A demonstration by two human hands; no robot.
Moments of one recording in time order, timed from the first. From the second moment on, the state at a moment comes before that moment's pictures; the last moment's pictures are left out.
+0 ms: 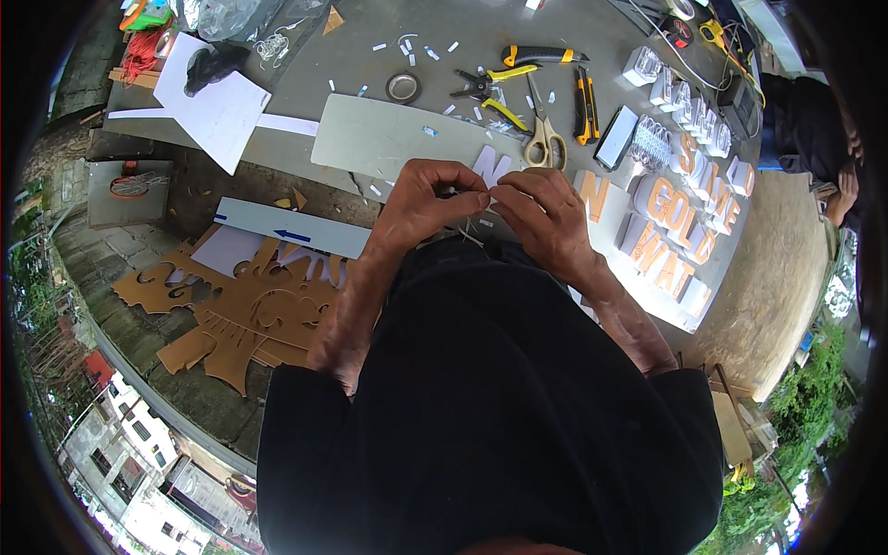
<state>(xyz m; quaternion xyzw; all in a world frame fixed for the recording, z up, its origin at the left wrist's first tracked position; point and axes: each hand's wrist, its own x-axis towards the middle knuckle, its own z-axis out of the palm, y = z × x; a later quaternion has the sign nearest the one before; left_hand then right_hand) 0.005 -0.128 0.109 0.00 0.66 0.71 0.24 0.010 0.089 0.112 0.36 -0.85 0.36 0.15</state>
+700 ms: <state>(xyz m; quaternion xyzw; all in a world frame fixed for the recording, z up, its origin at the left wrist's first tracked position) 0.008 -0.129 0.106 0.00 0.65 0.72 0.24 0.018 0.090 0.111 0.26 -0.84 0.47 0.02</state>
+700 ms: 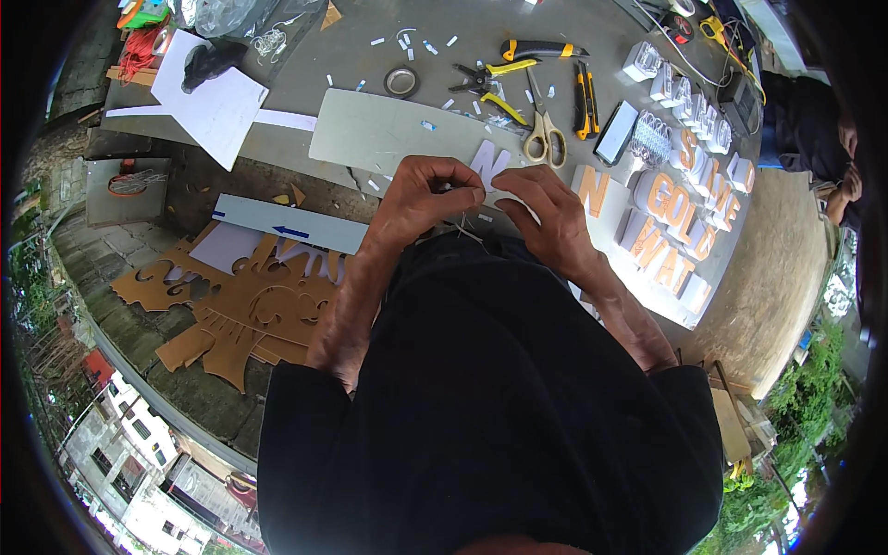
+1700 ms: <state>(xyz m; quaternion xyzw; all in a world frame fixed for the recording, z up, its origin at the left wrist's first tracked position) 0.008 -0.128 0.106 0.00 0.65 0.71 0.26 0.016 0.093 0.102 0.37 -0.84 0.38 0.14</state>
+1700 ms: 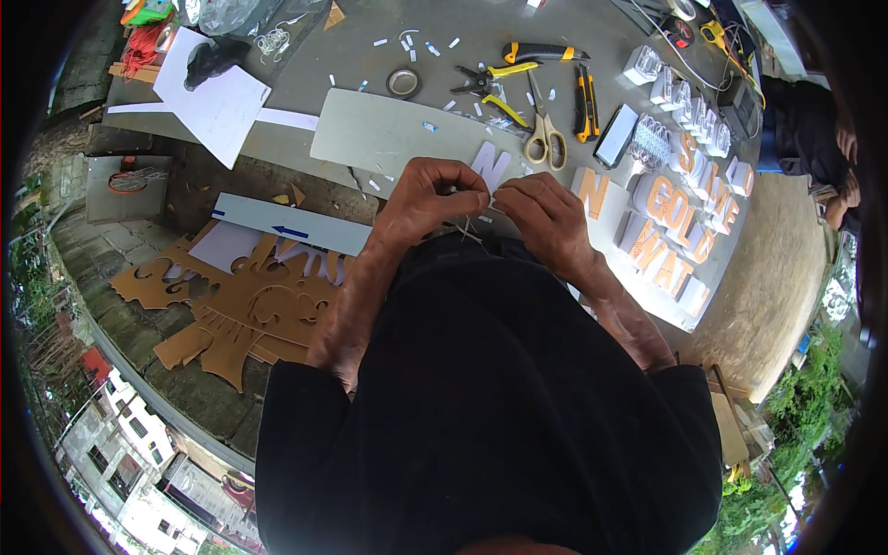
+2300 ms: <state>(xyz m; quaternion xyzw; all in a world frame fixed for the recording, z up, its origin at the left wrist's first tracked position) 0.010 -0.130 0.108 -0.01 0.65 0.71 0.25 0.021 0.089 0.107 0.27 -0.84 0.48 0.02</state>
